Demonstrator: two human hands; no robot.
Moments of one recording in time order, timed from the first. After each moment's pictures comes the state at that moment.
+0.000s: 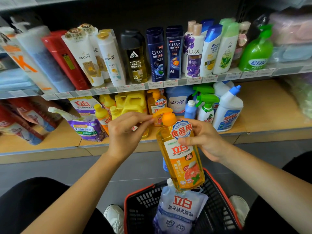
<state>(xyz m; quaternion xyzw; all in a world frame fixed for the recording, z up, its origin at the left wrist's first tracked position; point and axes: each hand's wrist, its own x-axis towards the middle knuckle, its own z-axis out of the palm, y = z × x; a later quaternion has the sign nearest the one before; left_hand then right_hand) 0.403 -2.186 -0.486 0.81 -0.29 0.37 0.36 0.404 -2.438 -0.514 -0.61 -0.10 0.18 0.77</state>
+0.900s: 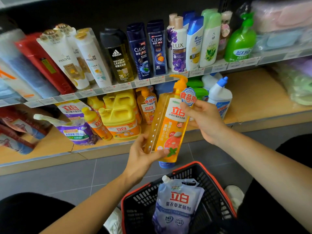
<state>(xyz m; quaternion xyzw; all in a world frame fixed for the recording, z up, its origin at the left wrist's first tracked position) 0.370 -2.236 -0.564 0.72 0.01 -0.07 0.69 0.426 -2.455 -0.503 -0.65 0.05 0.01 0.75</state>
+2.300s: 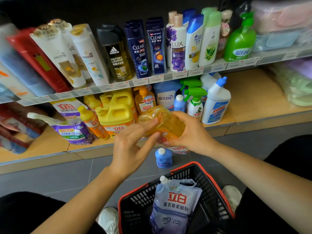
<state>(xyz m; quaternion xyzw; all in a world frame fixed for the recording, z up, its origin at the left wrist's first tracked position) 0.379 -2.226 -0.505 0.83 -0.30 0.28 0.39 0.412 -2.441 -0.531 -0.82 -0.14 -0.02 0.55</state>
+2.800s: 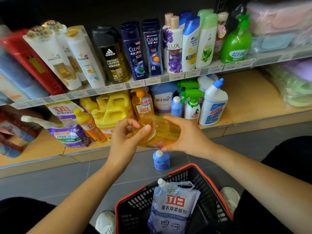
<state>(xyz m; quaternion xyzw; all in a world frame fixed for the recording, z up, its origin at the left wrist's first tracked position) 0.397 -2.229 -0.507 0.77 0.00 0.05 0.64 0.415 -2.444 -0.532 -0.86 -0.18 -0.02 0.48</state>
